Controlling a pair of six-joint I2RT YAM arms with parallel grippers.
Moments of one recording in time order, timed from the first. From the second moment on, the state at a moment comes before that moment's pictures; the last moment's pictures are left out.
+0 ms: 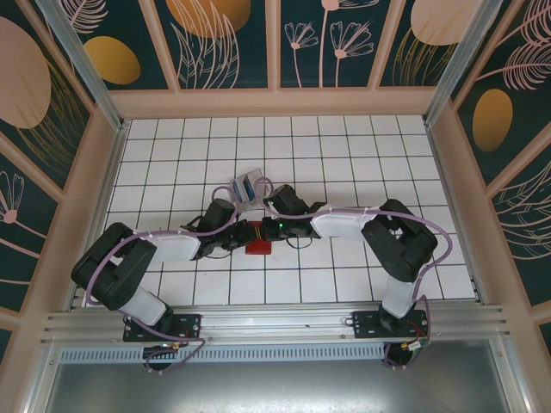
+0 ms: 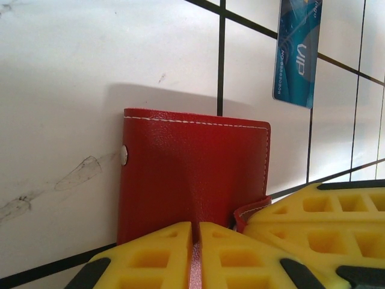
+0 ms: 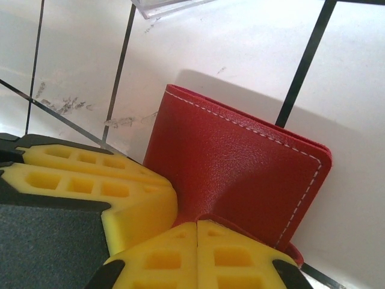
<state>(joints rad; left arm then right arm) -0.60 1.56 0.54 0.18 0.31 -0.89 0.85 1.80 1.00 -0.14 -0.27 0.62</state>
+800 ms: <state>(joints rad) -0.60 1.56 0.52 0.22 0.30 -0.91 0.83 1.84 0.97 -0.07 -0.34 0.67</state>
